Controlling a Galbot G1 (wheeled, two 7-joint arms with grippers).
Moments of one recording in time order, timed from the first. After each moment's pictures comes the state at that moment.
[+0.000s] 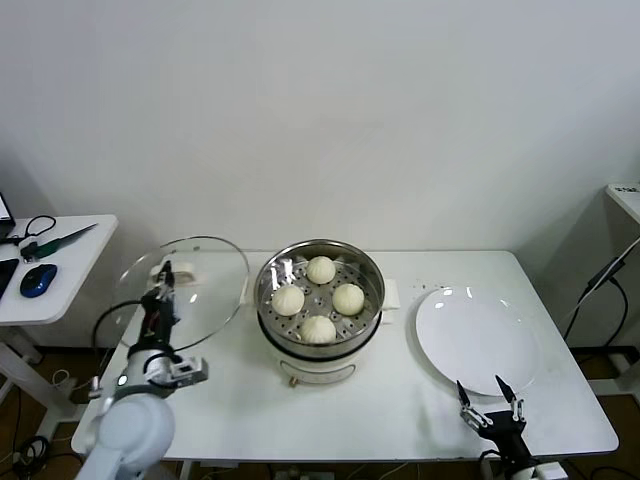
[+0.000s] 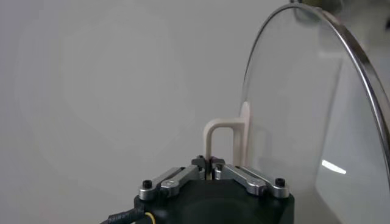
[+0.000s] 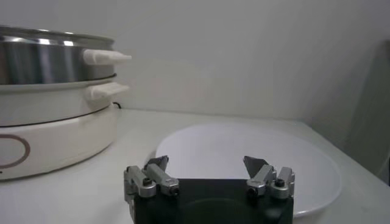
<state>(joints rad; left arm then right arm) 1.29 -1.09 -0.39 -2.07 1.14 0.52 0.08 -1.65 1.23 0.64 1.73 0.31 0.20 -0.12</state>
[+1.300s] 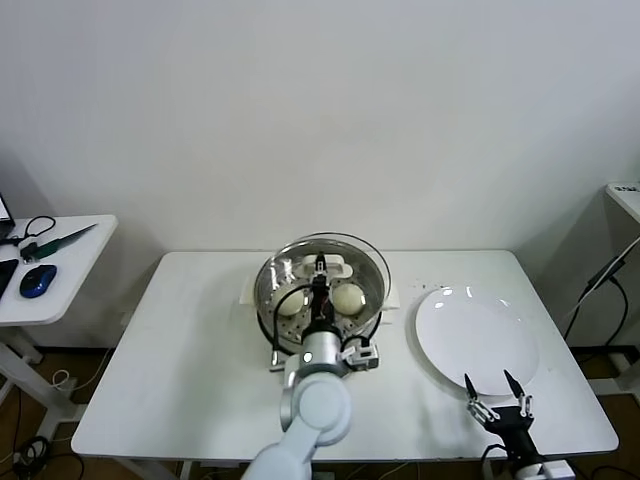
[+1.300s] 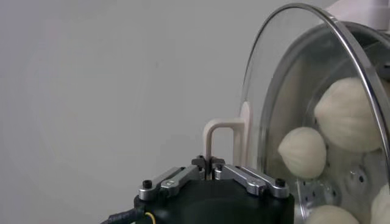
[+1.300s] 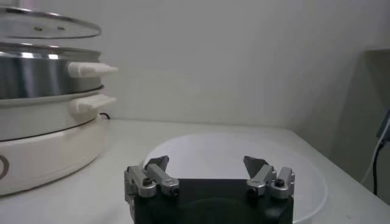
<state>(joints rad) 1.01 -1.56 0.10 -1.79 1.64 0.66 0.23 -1.65 1.22 0.66 1.74 0.33 0.22 -0.10</state>
